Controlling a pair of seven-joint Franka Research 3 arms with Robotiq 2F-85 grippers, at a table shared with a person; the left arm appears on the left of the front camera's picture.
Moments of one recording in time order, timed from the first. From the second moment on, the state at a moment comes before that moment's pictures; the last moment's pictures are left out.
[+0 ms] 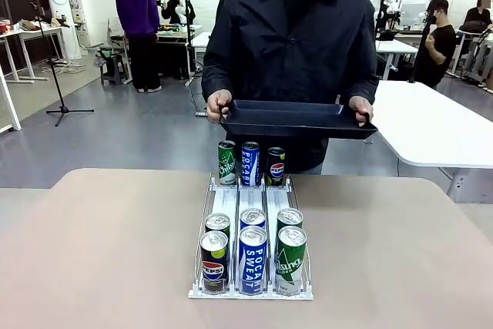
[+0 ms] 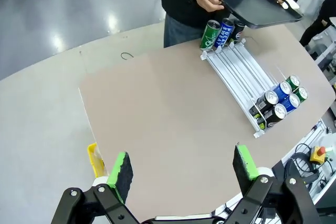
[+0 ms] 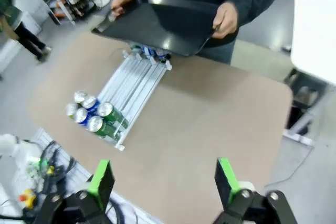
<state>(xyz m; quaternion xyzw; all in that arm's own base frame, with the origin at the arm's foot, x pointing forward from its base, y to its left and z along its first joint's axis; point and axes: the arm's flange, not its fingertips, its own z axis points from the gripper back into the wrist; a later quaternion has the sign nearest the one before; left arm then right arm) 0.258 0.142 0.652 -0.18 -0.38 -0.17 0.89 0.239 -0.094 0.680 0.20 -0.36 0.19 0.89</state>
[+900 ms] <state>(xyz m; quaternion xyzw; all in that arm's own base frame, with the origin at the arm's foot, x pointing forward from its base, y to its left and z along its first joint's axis) 0.260 0.134 0.654 -0.17 -0.38 -0.17 0.89 0.236 -0.090 0.686 0.19 -0.37 0.19 0.89</state>
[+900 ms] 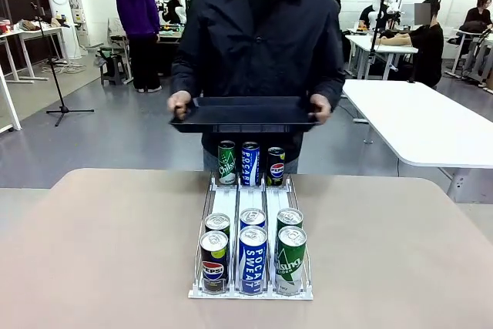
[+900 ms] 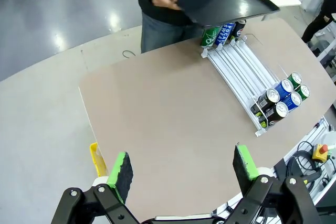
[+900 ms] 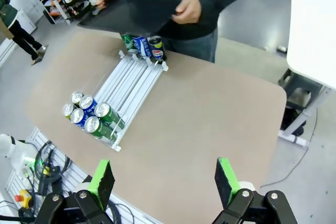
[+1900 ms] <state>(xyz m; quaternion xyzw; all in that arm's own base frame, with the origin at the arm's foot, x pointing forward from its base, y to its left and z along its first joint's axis) 0.260 0.134 0.654 -0.17 -0.38 -0.17 0.89 0.236 -0.090 0.686 0.19 -0.37 0.19 0.89</state>
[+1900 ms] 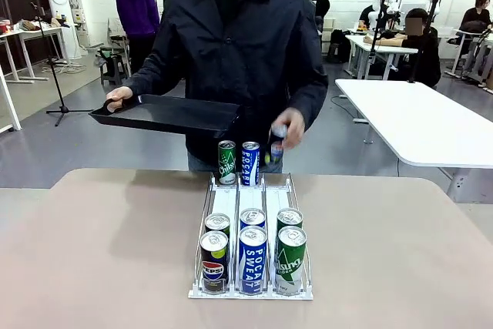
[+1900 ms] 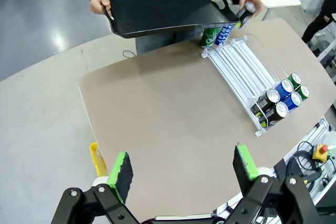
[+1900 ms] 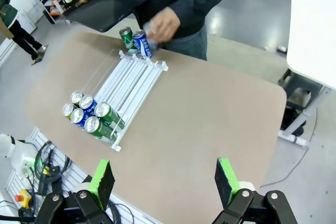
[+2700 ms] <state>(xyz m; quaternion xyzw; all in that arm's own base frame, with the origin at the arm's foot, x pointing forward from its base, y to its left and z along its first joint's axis) 0.260 0.134 0.654 -0.17 -0.38 -0.17 0.89 0.236 -0.090 0.686 0.19 -0.37 0.19 0.89</state>
